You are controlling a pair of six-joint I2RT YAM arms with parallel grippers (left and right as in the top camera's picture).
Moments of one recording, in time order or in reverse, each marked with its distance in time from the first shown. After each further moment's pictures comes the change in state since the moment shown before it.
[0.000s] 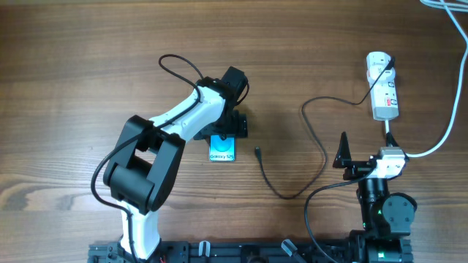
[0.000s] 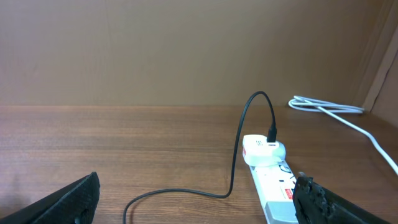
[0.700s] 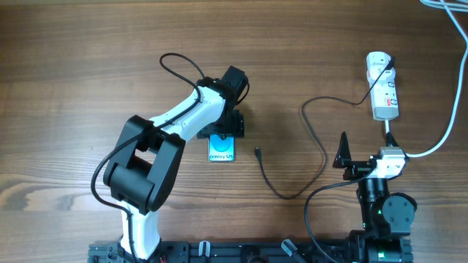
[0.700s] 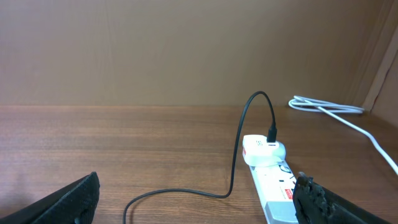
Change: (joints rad) left arm 0.000 0.000 0.000 0.014 -0.004 0.027; right arm 0.000 0.000 0.000 0.000 0.000 0.000
